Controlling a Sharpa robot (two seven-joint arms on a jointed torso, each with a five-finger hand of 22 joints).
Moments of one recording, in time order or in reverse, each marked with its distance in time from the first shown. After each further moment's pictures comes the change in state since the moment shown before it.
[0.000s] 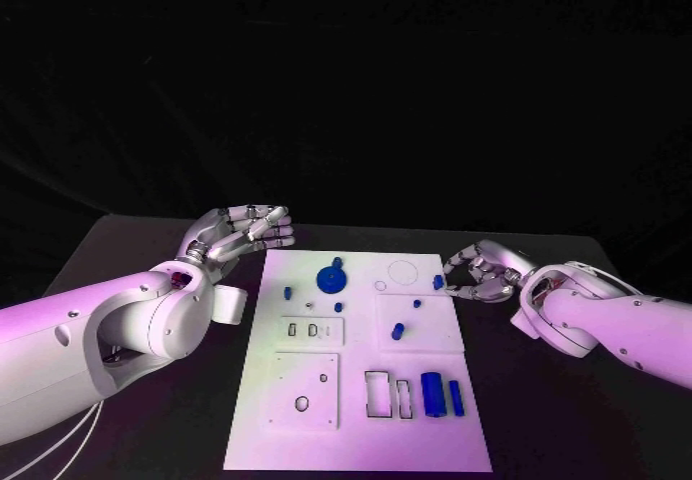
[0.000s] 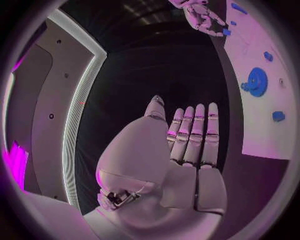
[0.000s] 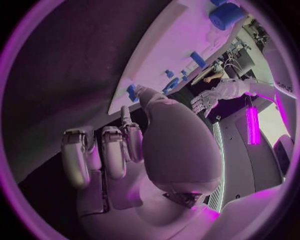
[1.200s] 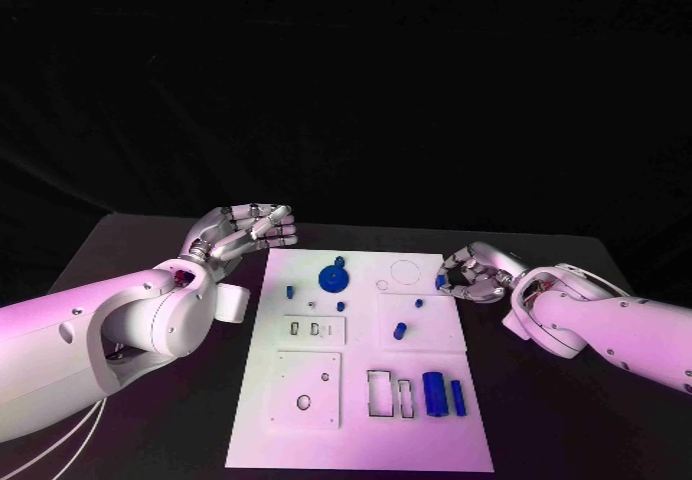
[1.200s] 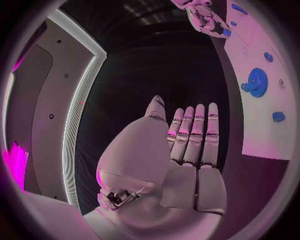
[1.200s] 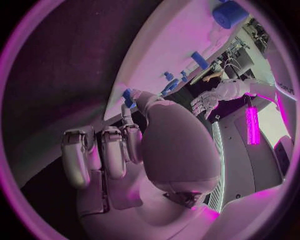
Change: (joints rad) left arm 0.000 -0.001 0.000 0.003 0.000 0.000 -0.001; left_hand 0.005 0.005 0.000 0.000 0.000 0.000 0.000 0.000 0.001 0.000 0.000 0.000 0.000 0.000 0.000 -0.004 0.001 0.000 0.000 0.000 0.000 -0.002; right arm -0.011 0.044 0.000 -0.028 0.006 -0.011 0.001; right_hand 0.004 0.028 0.095 -0.023 -0.004 0.066 0.001 0.019 -0.010 0.011 0.004 0.017 0.000 -0.004 0.004 0.000 0.000 0.000 0.000 0.008 0.012 0.000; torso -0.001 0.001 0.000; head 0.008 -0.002
